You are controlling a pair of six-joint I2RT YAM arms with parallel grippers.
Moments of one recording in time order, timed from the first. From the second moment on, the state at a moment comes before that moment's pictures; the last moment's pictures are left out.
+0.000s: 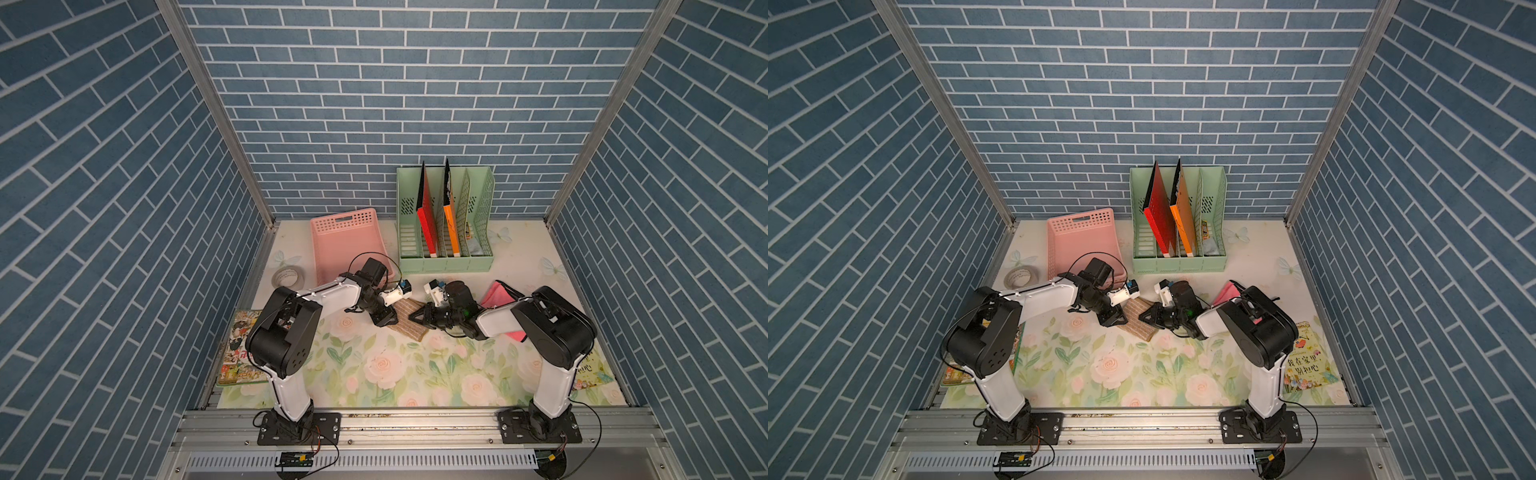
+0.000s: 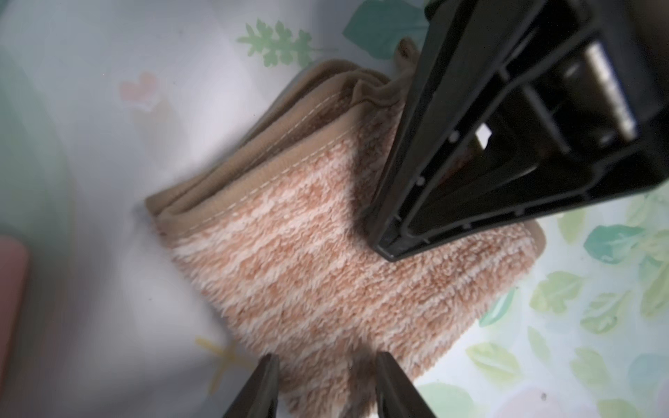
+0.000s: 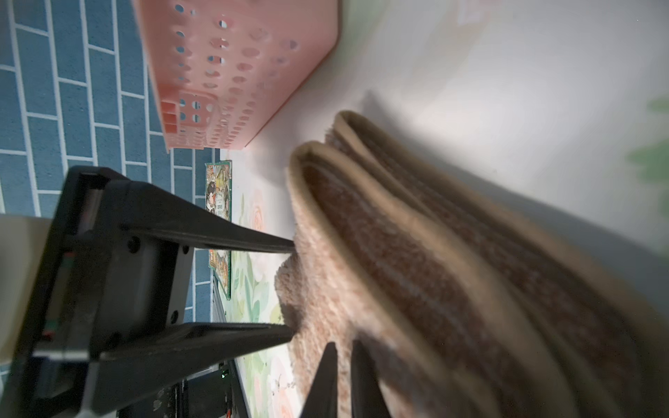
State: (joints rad) left arm -0.48 1.76 1.08 -0.52 0.42 0.54; right arm 0.67 1.81 0.72 0.46 -0.61 0.83
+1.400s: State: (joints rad) left arm 0.03 1.66 0.66 0.56 0.03 -0.03; right arm -0.07 1.43 0.29 0.84 0.20 0.11
